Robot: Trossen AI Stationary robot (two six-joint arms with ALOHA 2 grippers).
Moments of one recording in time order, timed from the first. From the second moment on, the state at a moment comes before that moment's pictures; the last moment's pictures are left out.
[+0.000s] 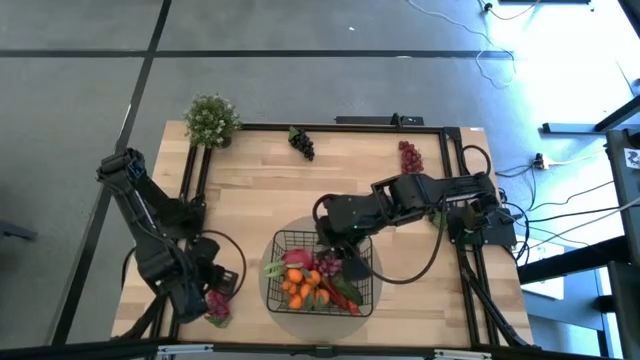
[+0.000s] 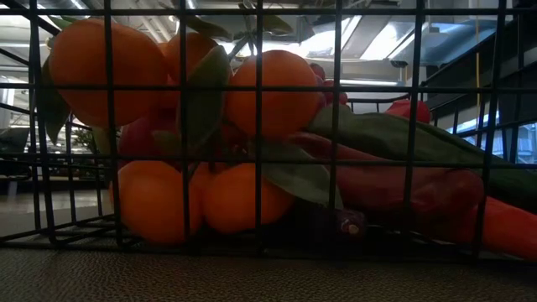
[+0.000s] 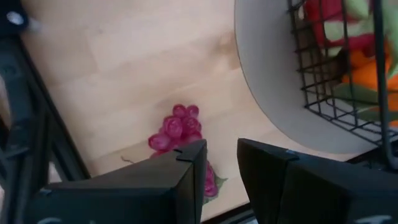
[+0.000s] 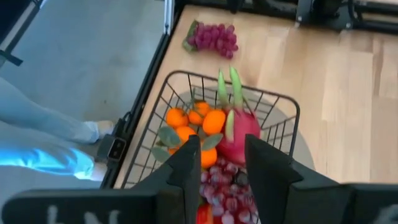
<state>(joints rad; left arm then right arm) -0.98 1.41 1.22 -1.22 -0.31 -2.29 0.30 1.97 2.35 -1.20 -0.07 0.07</state>
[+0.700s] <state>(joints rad) -0.99 1.50 1.10 -1.06 -0.20 -2.29 0.30 1.97 2.35 -1.22 -0.07 0.07</state>
